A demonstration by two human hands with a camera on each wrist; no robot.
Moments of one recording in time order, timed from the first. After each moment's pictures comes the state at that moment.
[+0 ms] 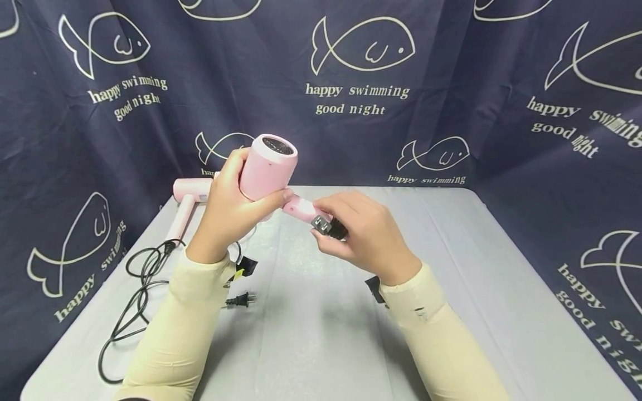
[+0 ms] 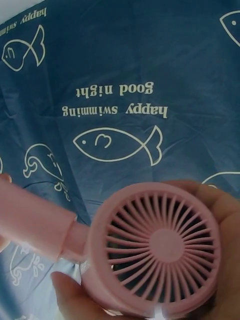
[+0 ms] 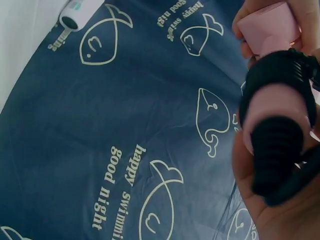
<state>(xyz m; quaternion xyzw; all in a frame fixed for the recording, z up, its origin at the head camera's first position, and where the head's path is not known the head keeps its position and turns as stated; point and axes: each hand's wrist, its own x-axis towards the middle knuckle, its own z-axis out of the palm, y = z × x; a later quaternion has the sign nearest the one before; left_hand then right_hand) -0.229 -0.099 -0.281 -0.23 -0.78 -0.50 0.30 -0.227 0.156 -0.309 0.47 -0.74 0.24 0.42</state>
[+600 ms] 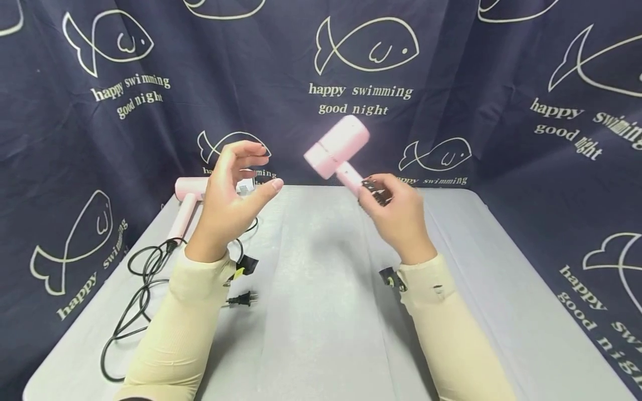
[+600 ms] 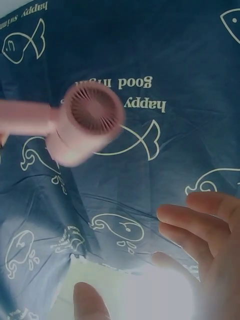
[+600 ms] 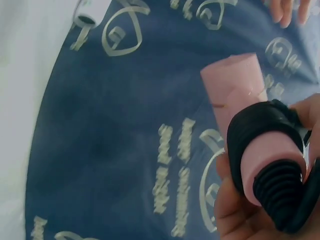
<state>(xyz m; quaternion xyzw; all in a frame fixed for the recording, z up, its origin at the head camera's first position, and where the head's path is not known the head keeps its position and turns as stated) -0.229 -0.104 -0.278 -0.26 -0.74 -0.51 0.34 -0.268 0.196 -0.326 0.16 -0.83 0.39 0.36</state>
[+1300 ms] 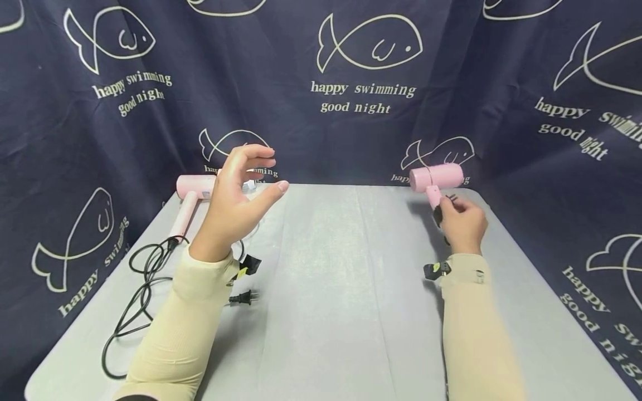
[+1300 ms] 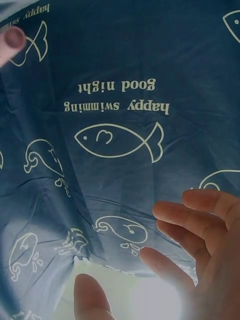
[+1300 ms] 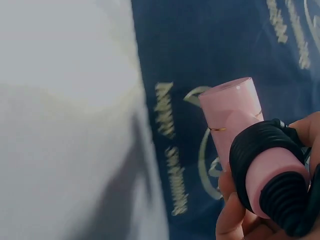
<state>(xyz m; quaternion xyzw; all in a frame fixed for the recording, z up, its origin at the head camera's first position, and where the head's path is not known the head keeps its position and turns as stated) -0.230 -0.101 -0.280 -0.28 -0.75 -0.49 0.33 -0.340 0.349 -0.409 -0.21 -0.84 0.45 0.23</state>
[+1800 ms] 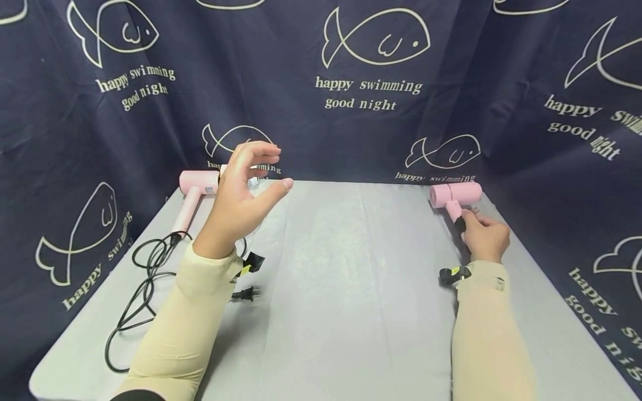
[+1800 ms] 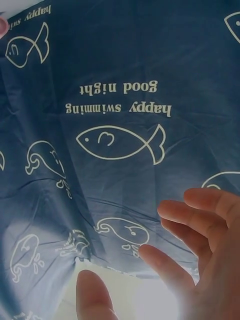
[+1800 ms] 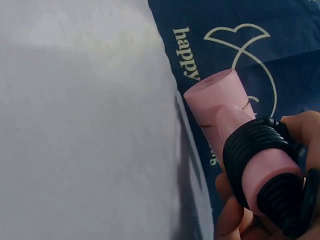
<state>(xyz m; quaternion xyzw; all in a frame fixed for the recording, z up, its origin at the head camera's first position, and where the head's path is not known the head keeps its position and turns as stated) -0.232 -0.100 -0.281 -0.28 -0.76 -0.48 0.33 -0.334 0.388 -0.438 -0.32 -0.75 0.55 0.17</state>
